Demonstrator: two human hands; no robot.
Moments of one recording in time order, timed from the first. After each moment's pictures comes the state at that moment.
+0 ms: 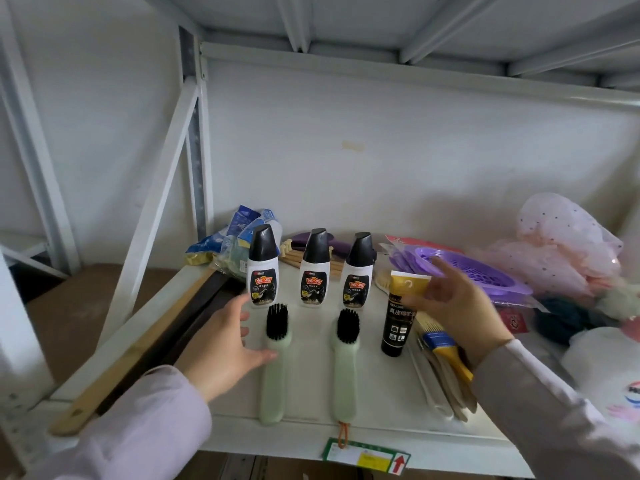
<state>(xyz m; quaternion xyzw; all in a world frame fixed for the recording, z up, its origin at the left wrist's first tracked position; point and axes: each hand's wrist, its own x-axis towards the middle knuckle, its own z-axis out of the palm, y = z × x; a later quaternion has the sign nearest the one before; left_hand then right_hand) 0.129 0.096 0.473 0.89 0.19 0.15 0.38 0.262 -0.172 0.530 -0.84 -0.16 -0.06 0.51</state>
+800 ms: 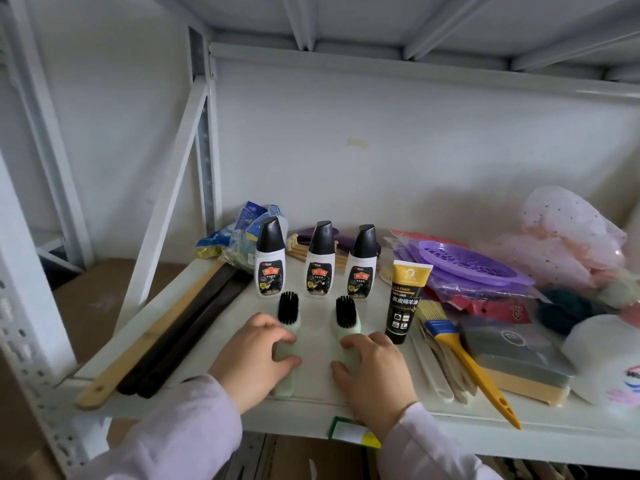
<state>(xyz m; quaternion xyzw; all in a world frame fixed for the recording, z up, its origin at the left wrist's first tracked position) 0.118 0.064 0.458 0.95 0.11 0.16 0.25 0.179 -0.103 0.458 -0.94 -0.22 -0.05 0.26</state>
